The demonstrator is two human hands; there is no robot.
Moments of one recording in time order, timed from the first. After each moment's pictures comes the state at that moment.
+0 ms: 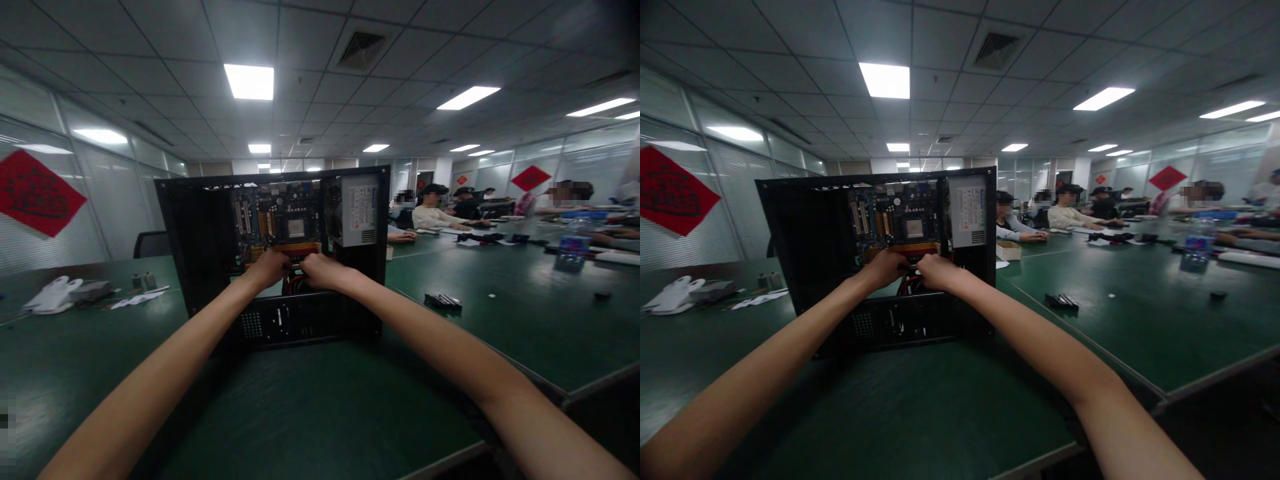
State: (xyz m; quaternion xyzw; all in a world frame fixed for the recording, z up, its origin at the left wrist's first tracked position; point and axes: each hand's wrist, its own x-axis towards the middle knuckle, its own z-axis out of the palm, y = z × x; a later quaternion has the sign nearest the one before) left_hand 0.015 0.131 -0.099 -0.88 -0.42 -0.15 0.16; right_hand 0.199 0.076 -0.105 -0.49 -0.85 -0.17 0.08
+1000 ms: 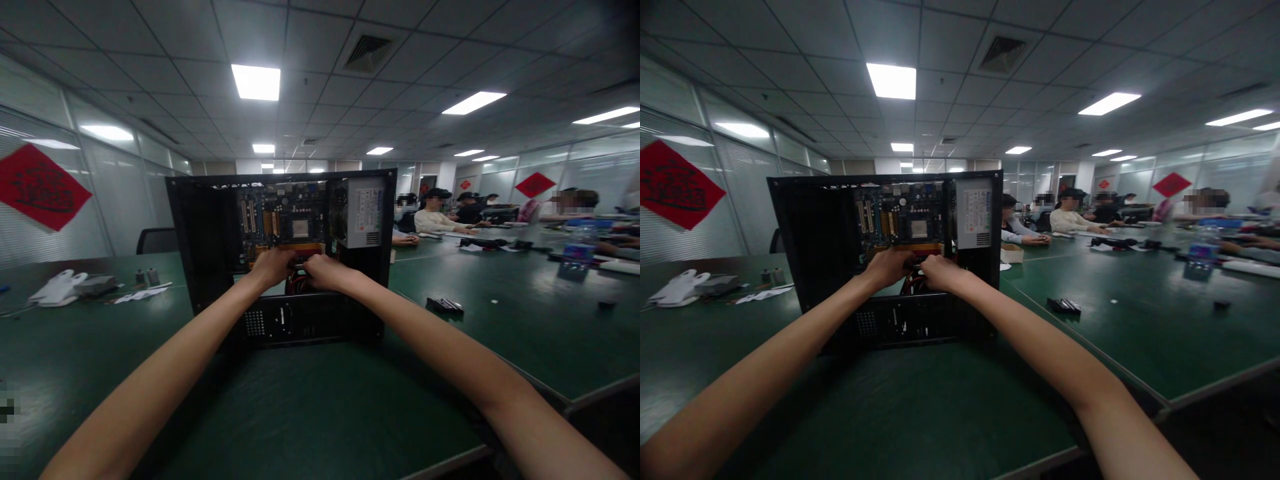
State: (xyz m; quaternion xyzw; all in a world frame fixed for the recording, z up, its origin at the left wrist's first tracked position) left_hand 0.021 0.115 -0.096 -0.85 -0.45 -0.17 0.21; right_hand 0.202 0.075 -0.105 -0.49 -0.85 -0.17 0.08
